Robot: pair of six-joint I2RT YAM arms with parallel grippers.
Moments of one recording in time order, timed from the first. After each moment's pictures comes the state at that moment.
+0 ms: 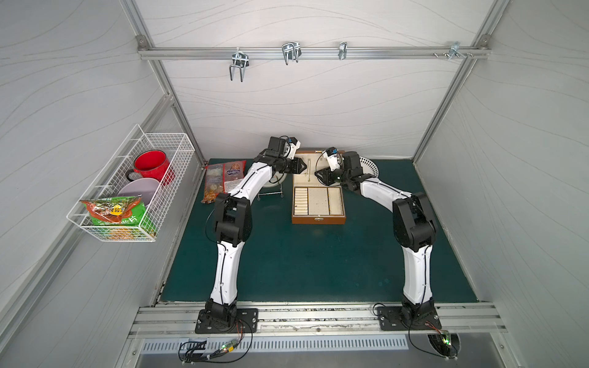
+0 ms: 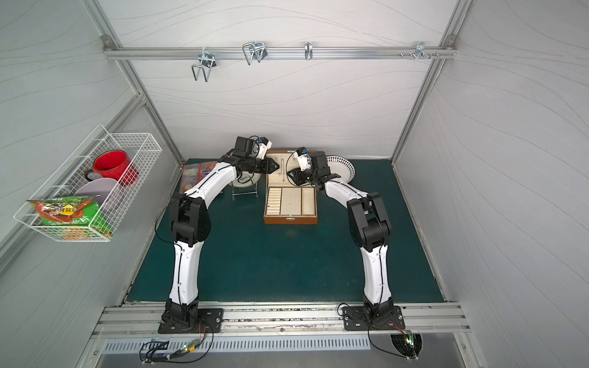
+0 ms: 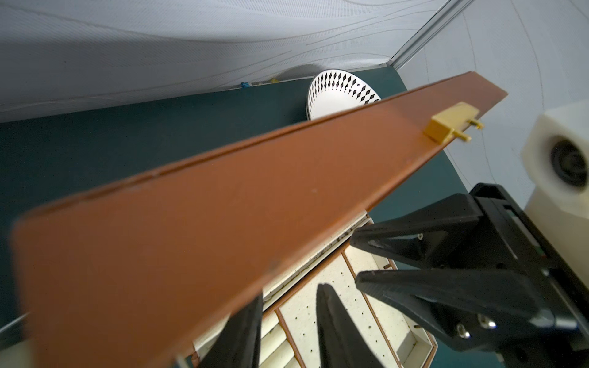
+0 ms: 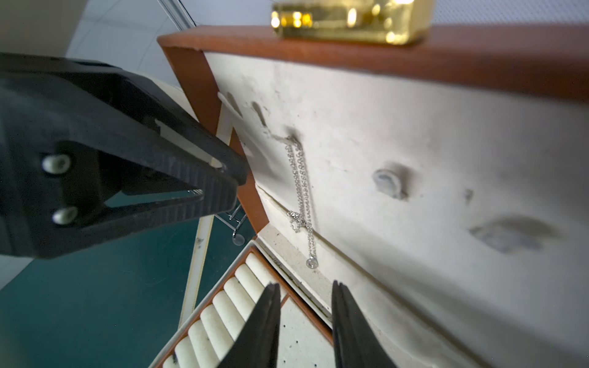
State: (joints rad) left arm -0.28 2.25 2.04 -0.53 0.51 -0.17; right arm 0.43 2.11 1.61 0.00 -0.47 0.06
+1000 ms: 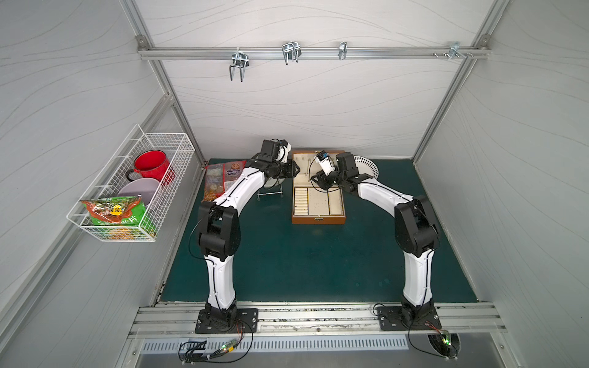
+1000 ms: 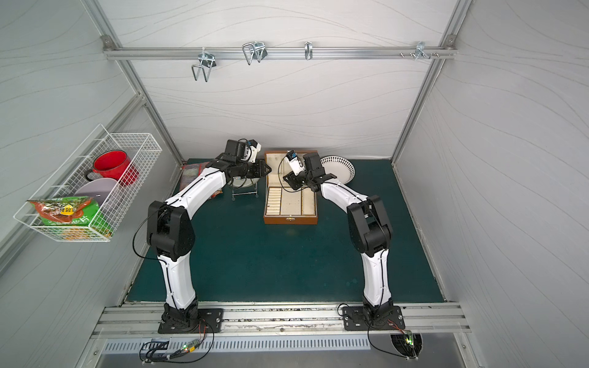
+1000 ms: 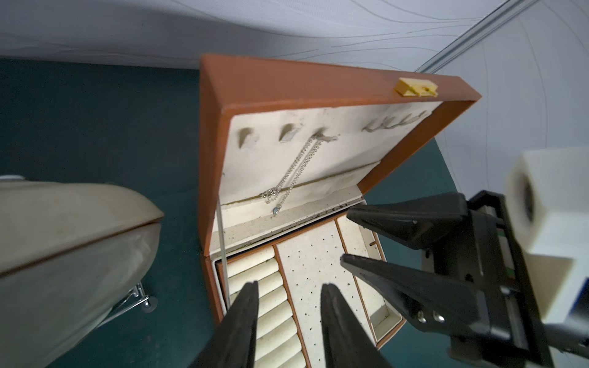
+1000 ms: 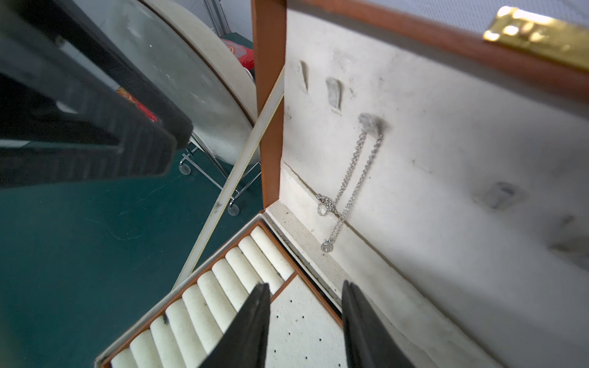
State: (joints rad) left arm -0.30 2.01 1.78 -0.53 0.37 -0.30; right arm 0.49 2.04 1.57 -0.08 -0.38 -0.15
